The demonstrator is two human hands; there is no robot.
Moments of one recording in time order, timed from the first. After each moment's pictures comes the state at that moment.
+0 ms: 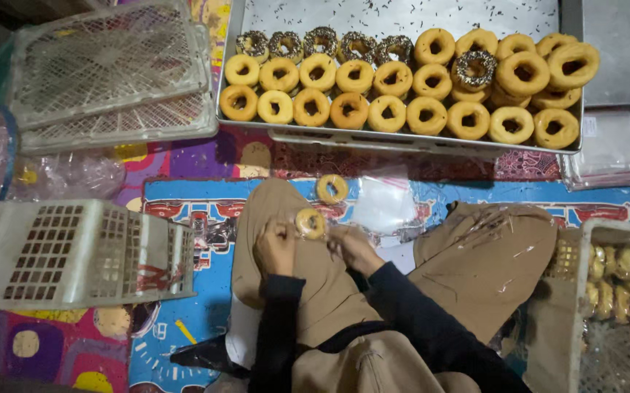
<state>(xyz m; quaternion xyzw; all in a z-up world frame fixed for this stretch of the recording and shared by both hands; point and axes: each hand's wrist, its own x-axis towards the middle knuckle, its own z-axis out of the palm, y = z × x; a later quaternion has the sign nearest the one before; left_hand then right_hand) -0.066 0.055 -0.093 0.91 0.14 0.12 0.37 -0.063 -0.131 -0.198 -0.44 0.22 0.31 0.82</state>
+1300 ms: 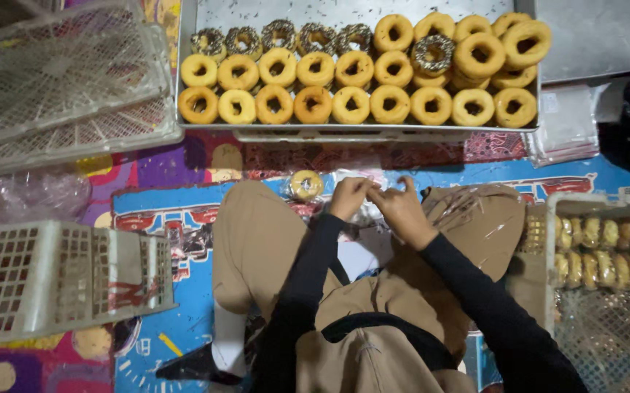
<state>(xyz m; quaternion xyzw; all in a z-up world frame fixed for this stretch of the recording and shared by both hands) 0.024 -0.129 -0.184 0.79 -0.05 -0.24 0.56 -0.045 -0.288 -0.128 -0.97 -0.22 0.00 0.04</state>
